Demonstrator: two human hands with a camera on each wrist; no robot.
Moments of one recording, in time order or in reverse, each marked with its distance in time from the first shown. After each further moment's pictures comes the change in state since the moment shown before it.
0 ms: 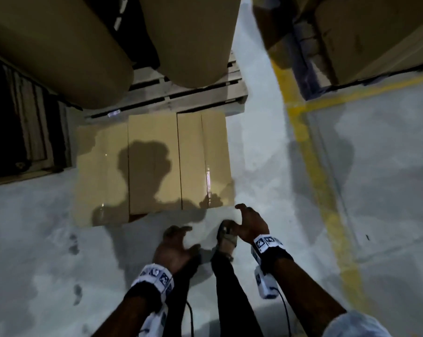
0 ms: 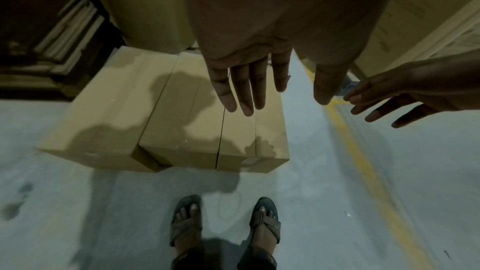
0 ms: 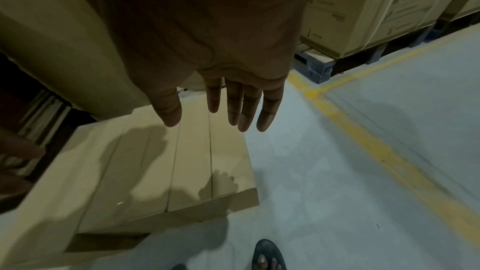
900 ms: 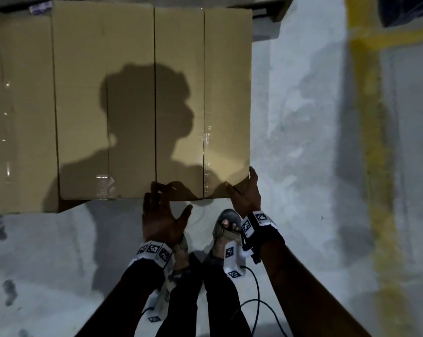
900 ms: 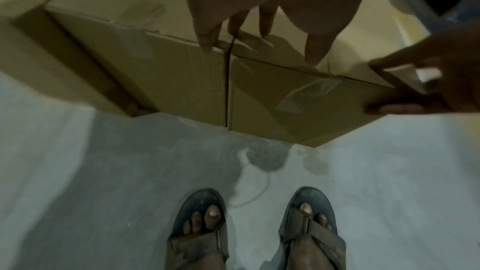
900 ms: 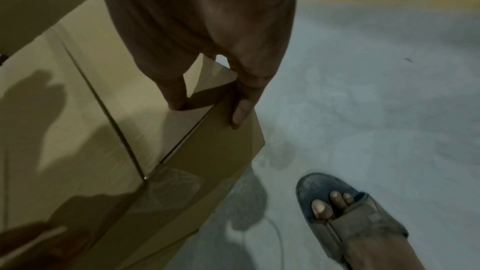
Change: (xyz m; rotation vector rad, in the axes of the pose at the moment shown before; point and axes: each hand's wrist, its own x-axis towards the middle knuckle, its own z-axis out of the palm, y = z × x) left_hand 0.287 -0.120 0.181 -0.071 0.373 -0.146; right_hand 0.294 0.103 0.171 0.607 0.183 0.232
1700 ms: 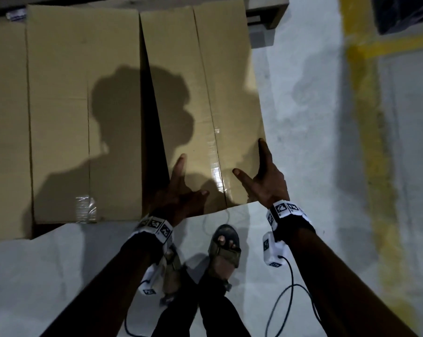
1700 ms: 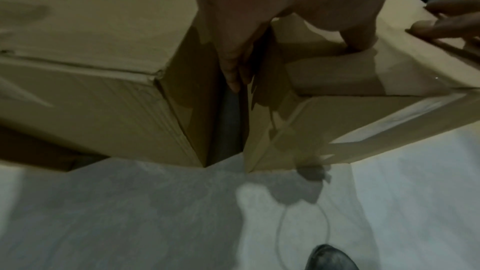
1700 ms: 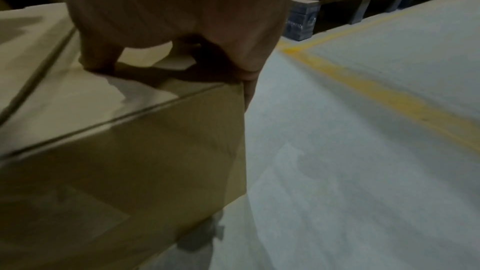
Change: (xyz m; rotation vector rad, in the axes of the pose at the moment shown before) left_hand 0.091 0.061 0.002 -0.305 -0.235 -0.028; right_hand 0.073 -0.040 -0.065 -0.376 0.049 -0.357
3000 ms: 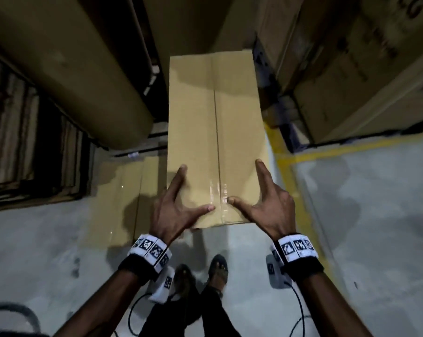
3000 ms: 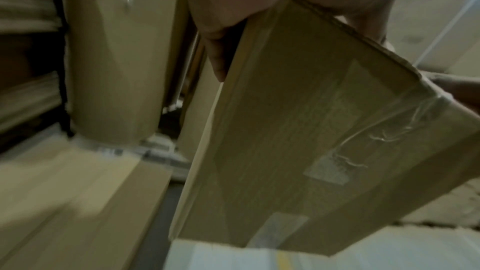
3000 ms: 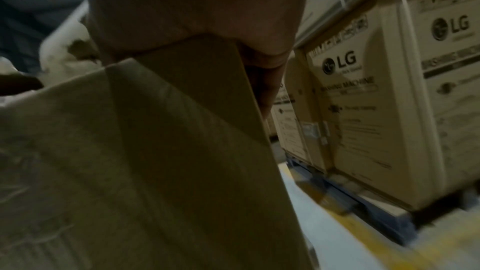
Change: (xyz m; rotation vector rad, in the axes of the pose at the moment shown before) left_hand -0.509 0.325 -0.269 -0.005 0.407 0.447; right_hand -0.441 -0.310 -0.395 -0.180 0.426 -0.398
